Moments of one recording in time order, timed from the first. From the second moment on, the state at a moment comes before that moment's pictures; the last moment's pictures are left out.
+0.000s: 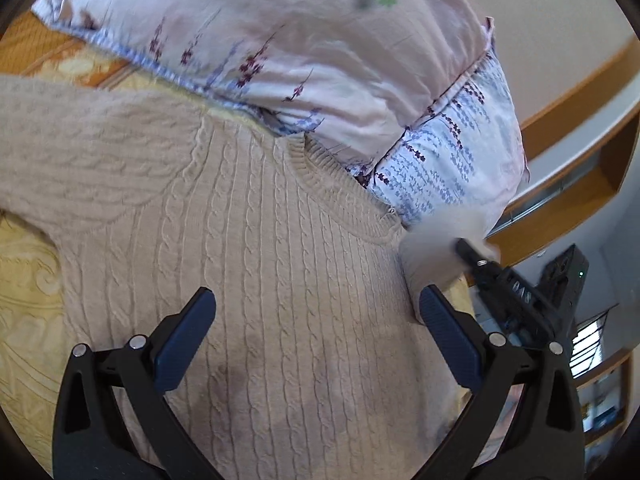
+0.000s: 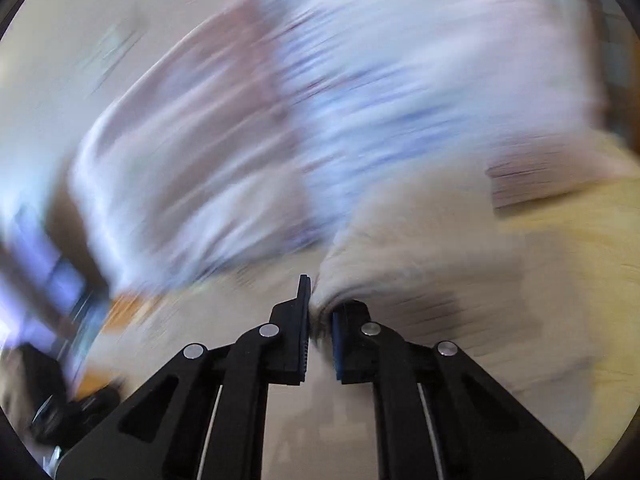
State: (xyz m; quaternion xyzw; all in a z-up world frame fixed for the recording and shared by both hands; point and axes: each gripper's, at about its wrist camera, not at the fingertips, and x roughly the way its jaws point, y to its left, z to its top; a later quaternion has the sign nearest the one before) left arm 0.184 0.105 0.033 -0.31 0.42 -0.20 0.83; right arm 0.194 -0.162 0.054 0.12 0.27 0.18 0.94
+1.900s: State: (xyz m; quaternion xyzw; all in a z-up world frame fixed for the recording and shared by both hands) left arm 0.175 0.210 0.046 -0.27 0.41 -0.05 0.87; right arm 0.130 -0.281 -0.045 0.26 0.24 0.03 0.93
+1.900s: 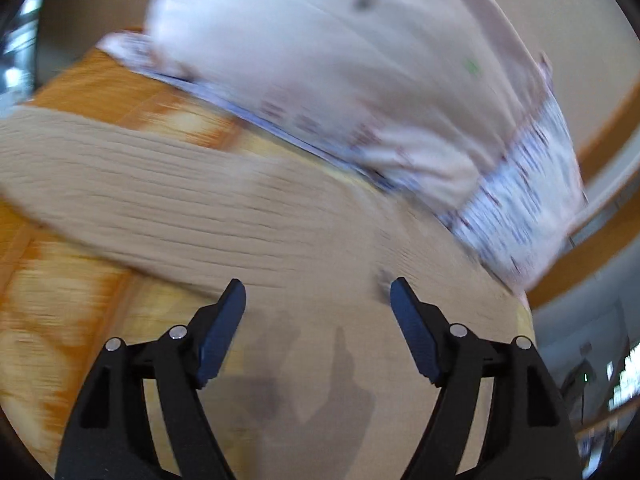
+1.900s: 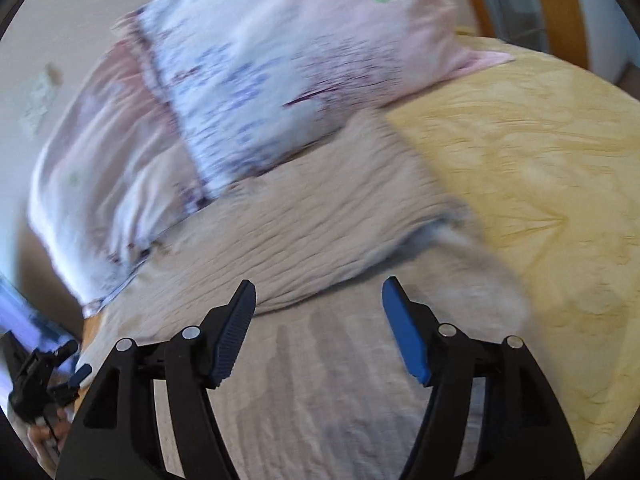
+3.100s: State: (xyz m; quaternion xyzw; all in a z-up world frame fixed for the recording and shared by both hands) left arm 0.169 0.336 0.074 -0.47 0.27 0.04 0.84; right arm 0.129 -0.271 -0.047 0.26 0.25 0.11 0.93
